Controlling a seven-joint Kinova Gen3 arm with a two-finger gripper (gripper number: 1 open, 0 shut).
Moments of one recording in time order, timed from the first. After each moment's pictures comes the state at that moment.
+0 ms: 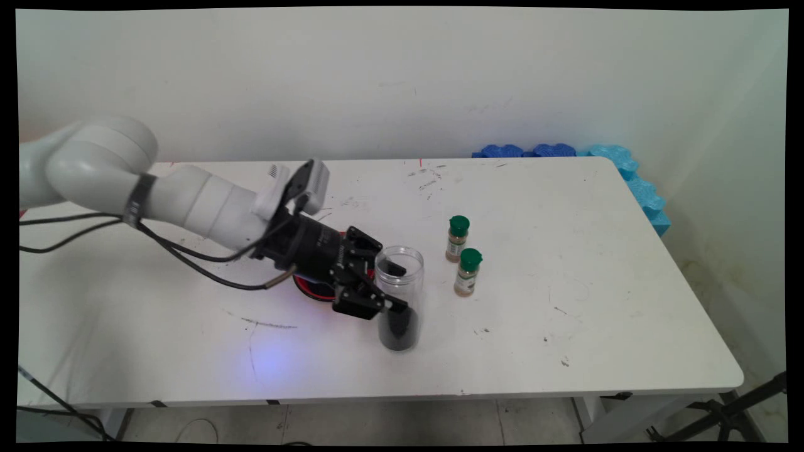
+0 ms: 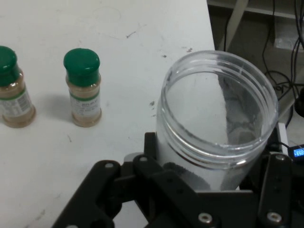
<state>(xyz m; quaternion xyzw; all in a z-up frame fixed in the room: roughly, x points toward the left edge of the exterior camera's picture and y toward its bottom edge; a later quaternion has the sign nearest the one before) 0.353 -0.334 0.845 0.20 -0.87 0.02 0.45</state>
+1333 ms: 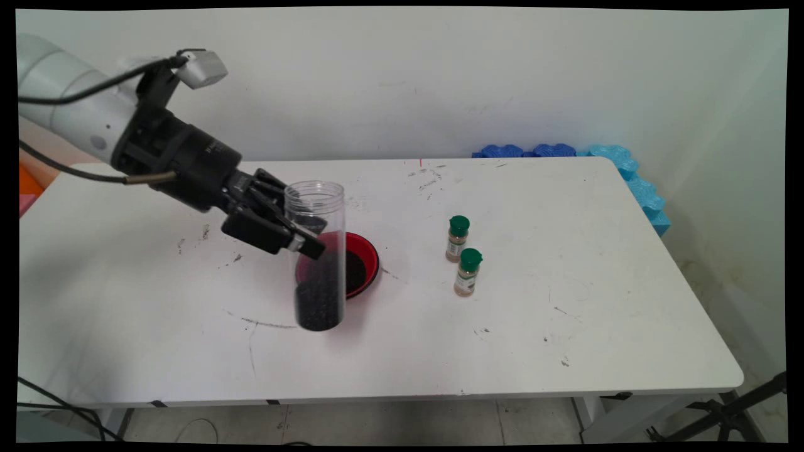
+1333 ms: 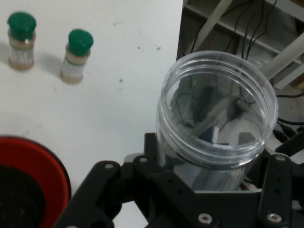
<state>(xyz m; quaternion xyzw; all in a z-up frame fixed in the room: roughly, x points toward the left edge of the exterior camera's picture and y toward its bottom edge) 0.435 -0.314 0.981 0.32 -0.85 -0.07 0.42</state>
